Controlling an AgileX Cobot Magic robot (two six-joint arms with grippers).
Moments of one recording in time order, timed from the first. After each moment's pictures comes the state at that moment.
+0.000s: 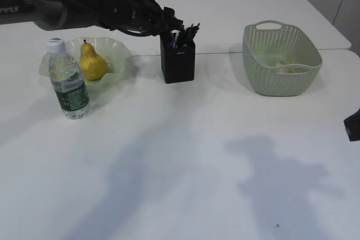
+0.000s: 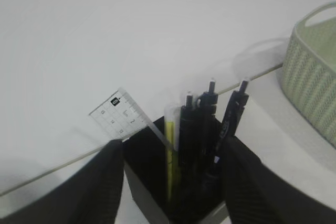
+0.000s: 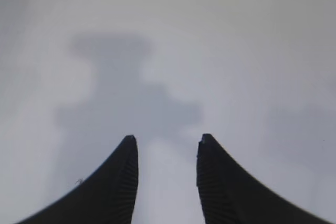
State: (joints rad) left arm -0.45 2.29 -1.87 0.02 0.11 -0.07; right arm 0.32 1.04 -0.71 -0.24 0.73 0.27
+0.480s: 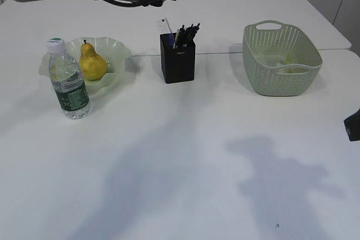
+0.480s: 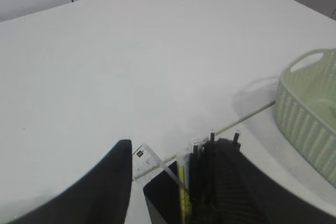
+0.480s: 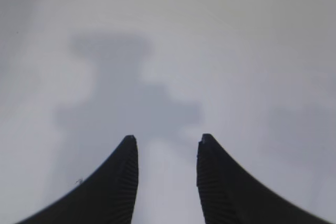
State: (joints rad) left arm -0.44 2.17 -1.87 0.08 0.15 -0.07; right arm 0.32 1.04 -0.71 -0.24 0.73 0.27
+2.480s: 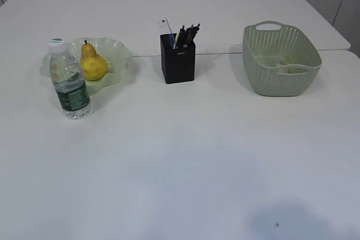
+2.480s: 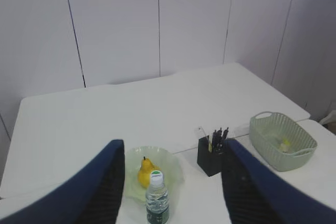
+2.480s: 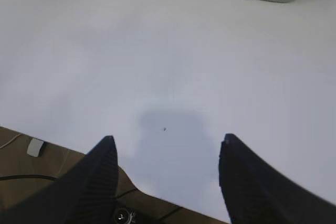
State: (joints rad) left arm -0.34 0.79 -1.85 0.06 1.27 -0.06; right arm 0.32 0.47 -0.79 0.08 1.15 0.03
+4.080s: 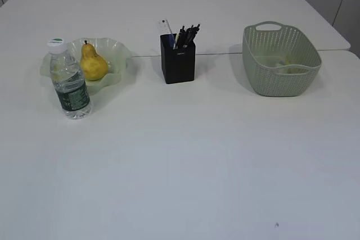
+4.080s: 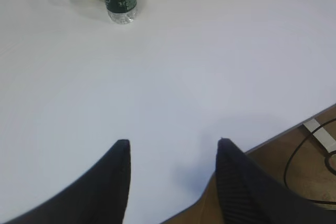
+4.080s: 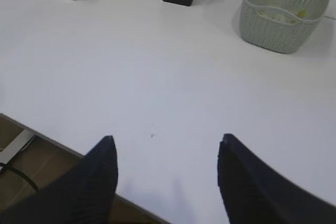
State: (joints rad) left arm -0.34 0.01 -0.58 -0.02 1.23 0.03; right arm 0.32 -0.02 -0.52 0.10 1.13 -0.17
